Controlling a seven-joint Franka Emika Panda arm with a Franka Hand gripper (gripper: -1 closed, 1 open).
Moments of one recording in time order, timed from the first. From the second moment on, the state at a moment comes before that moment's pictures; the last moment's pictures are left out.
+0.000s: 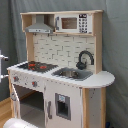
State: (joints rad) arm -0.06 -1.47 1.01 -2.43 -0.12 1.97 -0.29
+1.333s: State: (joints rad) arm -0.07 -1.23 0.99 -2.51 0.01 2.03 -0.56
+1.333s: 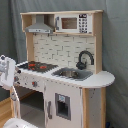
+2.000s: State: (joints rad) arm -0.13 -1.02 0.99 -2.50 0.03 2.15 -0.62
